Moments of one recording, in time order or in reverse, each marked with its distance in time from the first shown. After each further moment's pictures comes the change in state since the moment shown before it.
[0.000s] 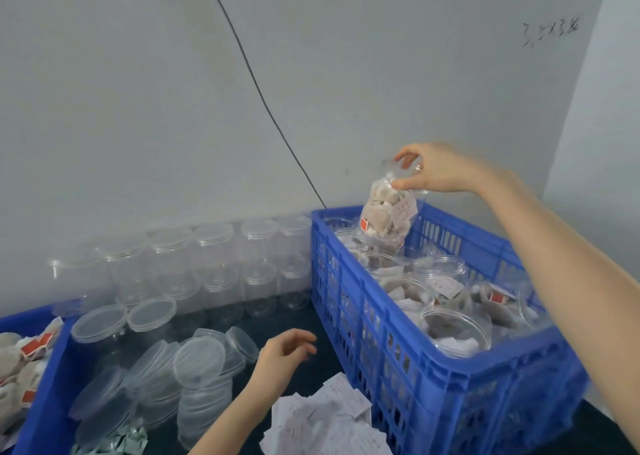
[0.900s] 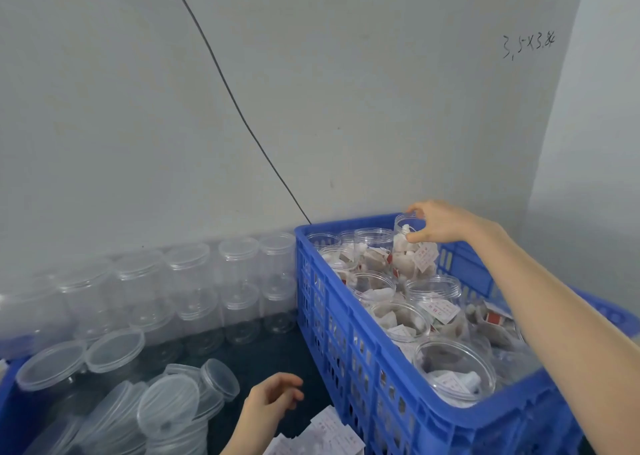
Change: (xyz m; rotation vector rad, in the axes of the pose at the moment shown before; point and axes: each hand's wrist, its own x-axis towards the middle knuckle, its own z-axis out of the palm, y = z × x) left_hand 0.021 -0.030 0.011 -0.068 -0.047 -0.139; right_hand 0.004 0.077 0.056 -0.128 -0.151 0.216
